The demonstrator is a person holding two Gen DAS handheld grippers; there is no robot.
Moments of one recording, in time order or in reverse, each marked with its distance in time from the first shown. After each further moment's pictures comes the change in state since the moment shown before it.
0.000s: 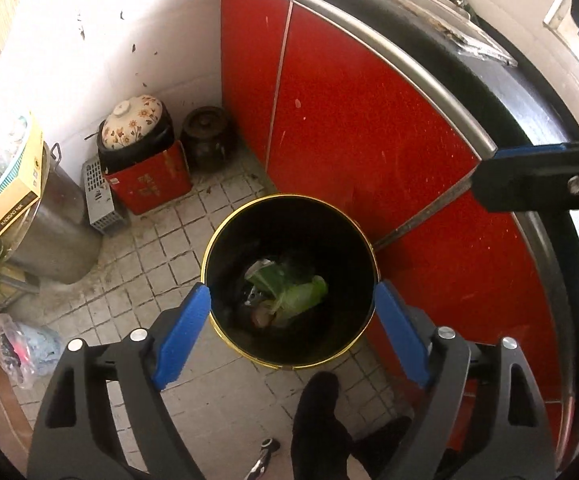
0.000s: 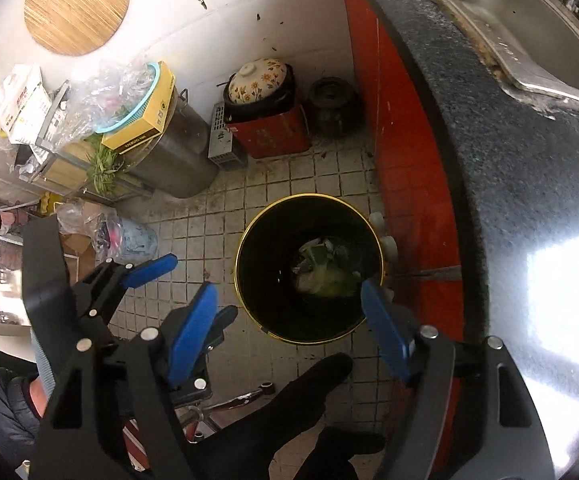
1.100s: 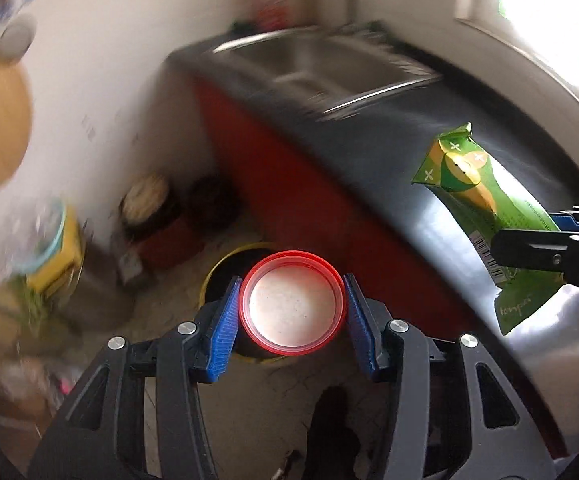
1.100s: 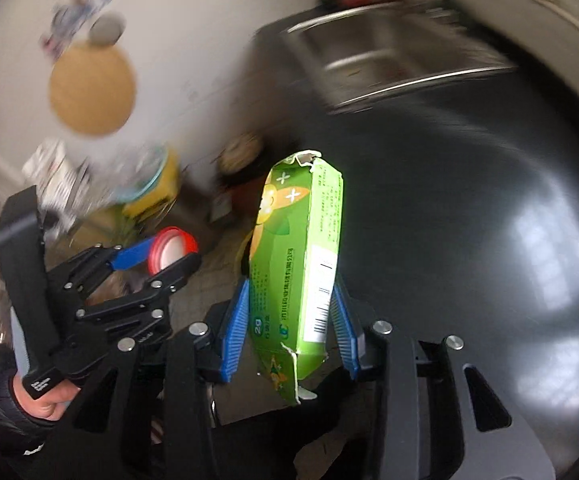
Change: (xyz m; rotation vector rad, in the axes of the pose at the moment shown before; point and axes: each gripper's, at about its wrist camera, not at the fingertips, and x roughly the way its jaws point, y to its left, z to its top) left arm -0.146 -0.113 -0.018 0.125 -0.154 0.110; right arm -0.148 -0.029 -0.134 0.106 -0.242 0.052
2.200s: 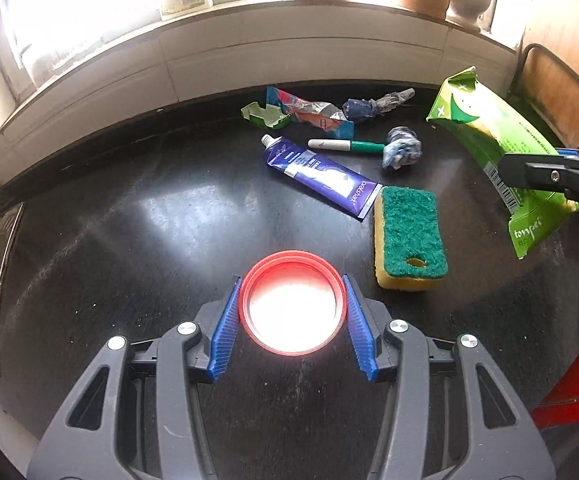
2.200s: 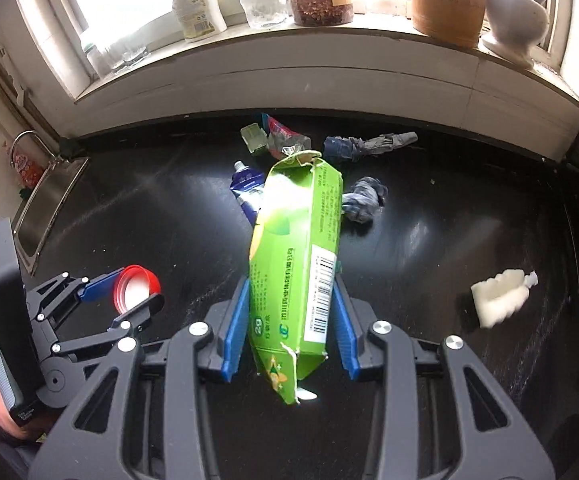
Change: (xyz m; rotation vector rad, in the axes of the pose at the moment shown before) left arm -0.075 -0.487 -0.056 0.949 -0.038 -0.574; right arm -0.324 -0.239 -0.347 0.903 -0.385 -0.680
